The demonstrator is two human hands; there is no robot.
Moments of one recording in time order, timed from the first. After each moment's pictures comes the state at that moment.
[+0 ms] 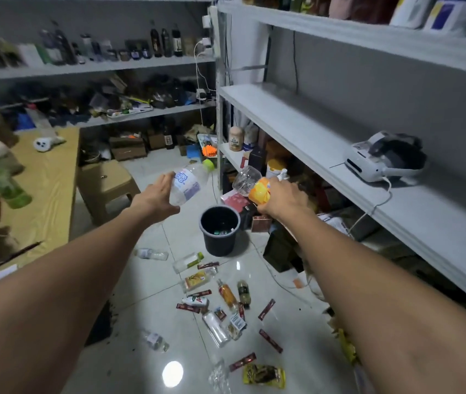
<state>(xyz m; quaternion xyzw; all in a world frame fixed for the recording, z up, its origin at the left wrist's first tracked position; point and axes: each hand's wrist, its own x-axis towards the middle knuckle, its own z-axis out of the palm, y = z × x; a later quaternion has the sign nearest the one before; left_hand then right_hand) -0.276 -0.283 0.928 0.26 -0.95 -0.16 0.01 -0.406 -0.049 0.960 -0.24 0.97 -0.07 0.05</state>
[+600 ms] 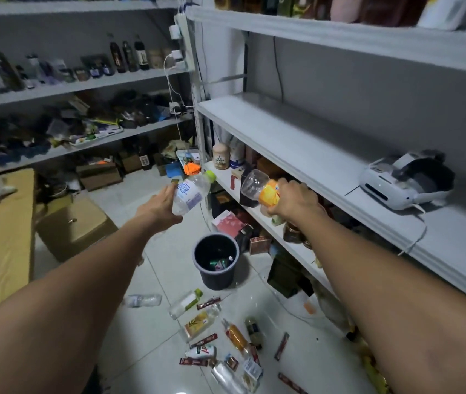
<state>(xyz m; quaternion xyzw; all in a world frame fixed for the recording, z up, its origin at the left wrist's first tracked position) -0.460 -0.420 0.909 0.21 -0.97 -0.16 -0.03 -0.560 -0.156 0.958 -0.17 0.98 -0.05 0.05</state>
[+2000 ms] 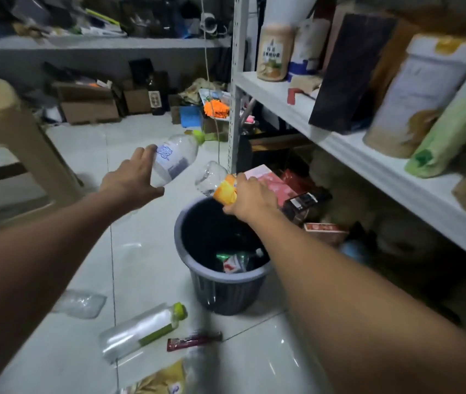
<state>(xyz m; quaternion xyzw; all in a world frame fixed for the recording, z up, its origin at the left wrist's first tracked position) -0.691 -0.619 0.316 0.30 -0.94 -0.10 0.10 -0.814 -0.437 0.305 -0.32 0.94 -0.09 0.07</state>
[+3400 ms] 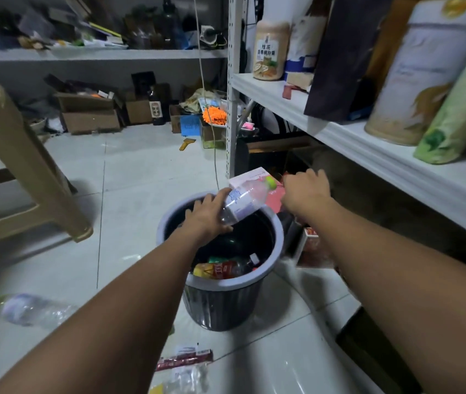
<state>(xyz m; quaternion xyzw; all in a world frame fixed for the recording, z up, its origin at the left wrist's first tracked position) -0.791 -0.523 0.204 0.23 -0.95 -0.19 0.04 -0.907 -0.373 0.273 -0.30 0.95 0.10 -0.06</state>
